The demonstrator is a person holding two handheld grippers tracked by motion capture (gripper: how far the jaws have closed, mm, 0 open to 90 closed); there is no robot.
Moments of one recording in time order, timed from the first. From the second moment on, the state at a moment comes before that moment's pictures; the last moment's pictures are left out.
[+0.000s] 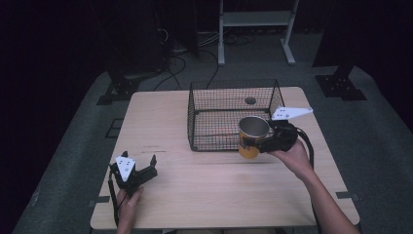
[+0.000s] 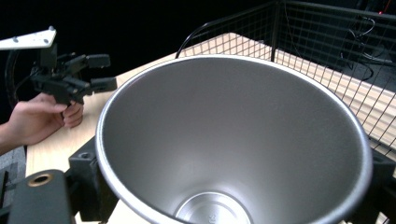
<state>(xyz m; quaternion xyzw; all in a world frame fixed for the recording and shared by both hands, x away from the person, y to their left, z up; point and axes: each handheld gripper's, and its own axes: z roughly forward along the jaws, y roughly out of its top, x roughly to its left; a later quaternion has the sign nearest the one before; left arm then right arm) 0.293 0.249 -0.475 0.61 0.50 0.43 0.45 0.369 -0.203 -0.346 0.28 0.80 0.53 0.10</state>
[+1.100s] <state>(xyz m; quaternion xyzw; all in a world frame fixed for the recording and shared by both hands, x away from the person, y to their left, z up) 0.293 0.250 -0.475 0.61 0.50 0.43 0.45 0.469 -0.174 -0.316 0.29 0.82 0.49 0.09</state>
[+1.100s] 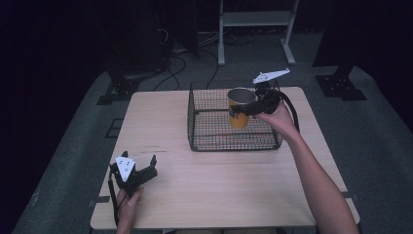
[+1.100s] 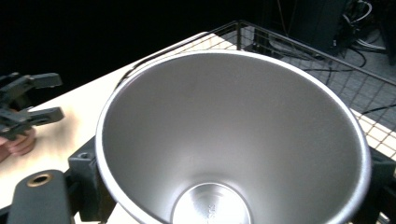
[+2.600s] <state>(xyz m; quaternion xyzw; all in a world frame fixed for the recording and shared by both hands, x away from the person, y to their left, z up) 0.292 0.250 -0.475 0.60 0.50 0.42 0.45 0.528 -0.135 -0.373 0.33 0.84 0.43 0.07</state>
